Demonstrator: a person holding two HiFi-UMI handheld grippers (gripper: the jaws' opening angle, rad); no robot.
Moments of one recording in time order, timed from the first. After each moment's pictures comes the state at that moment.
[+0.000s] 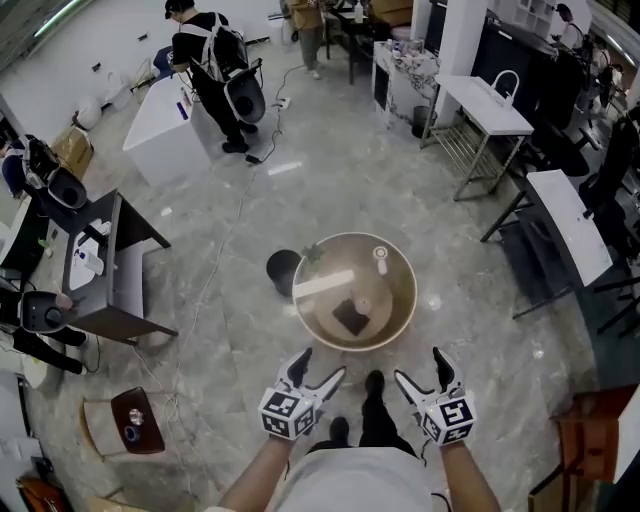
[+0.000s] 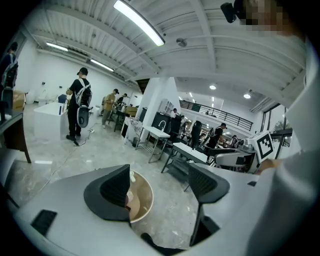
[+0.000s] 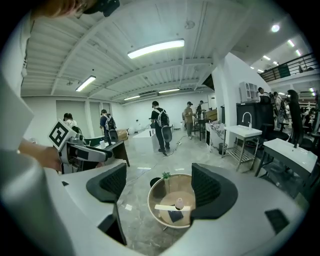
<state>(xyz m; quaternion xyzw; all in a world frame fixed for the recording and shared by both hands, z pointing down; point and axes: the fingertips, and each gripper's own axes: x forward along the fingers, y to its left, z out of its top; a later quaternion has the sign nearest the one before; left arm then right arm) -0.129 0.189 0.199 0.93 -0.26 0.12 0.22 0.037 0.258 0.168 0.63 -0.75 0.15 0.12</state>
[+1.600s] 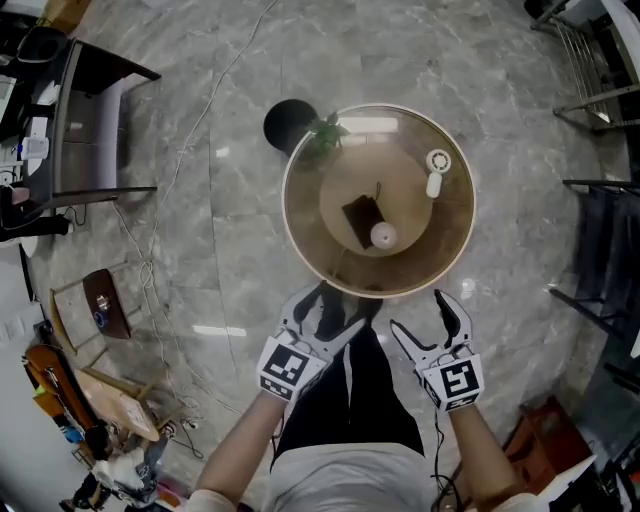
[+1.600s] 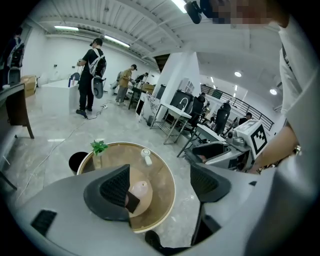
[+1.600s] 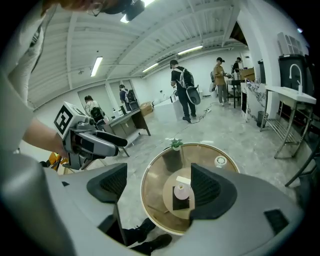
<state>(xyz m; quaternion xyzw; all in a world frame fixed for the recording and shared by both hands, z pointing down) 0.008 0.015 0.453 0.88 -0.31 0.22 0.30 0.119 0.032 0.454 0.43 -0.84 0.27 0.22</state>
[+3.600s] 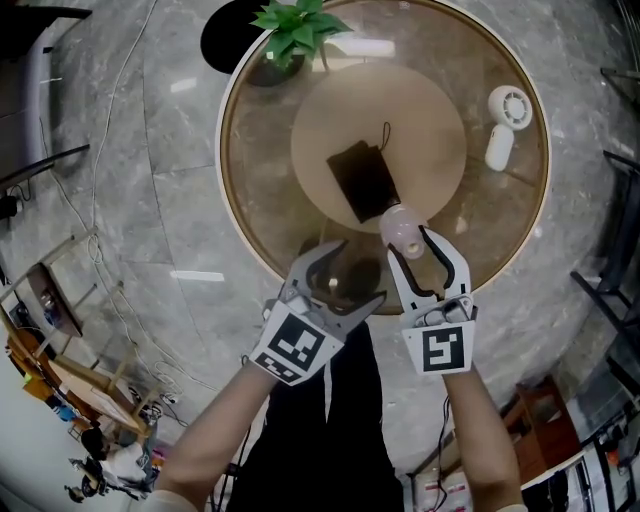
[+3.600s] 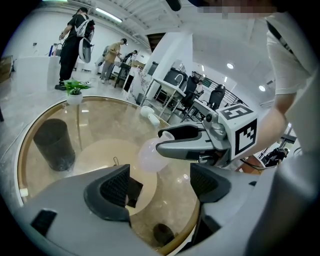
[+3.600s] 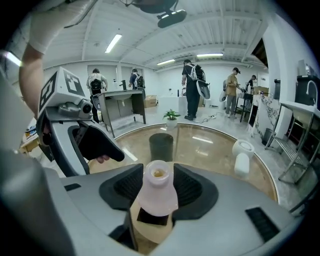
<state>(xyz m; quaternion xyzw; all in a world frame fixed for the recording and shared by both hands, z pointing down) 0.045 -0.012 0.753 0.88 -0.20 0.26 0.33 0.080 -0.059 0.751 0.41 -0.85 0.14 0.30</state>
